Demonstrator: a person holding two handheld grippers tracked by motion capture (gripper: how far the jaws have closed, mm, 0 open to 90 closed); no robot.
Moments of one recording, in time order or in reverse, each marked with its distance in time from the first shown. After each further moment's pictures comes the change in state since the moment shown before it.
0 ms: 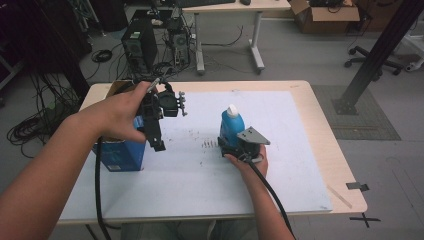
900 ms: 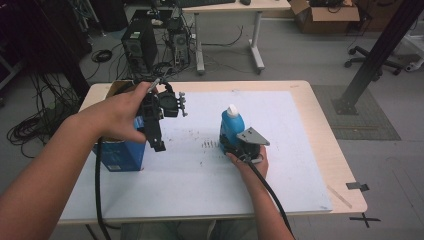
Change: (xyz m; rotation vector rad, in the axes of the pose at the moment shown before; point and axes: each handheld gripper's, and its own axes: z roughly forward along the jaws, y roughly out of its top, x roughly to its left) left arm -0.001 0.001 0.000 0.001 0.002 0.004; right arm 0.001 -0.001 0.000 0.000 -0.009 -0.017
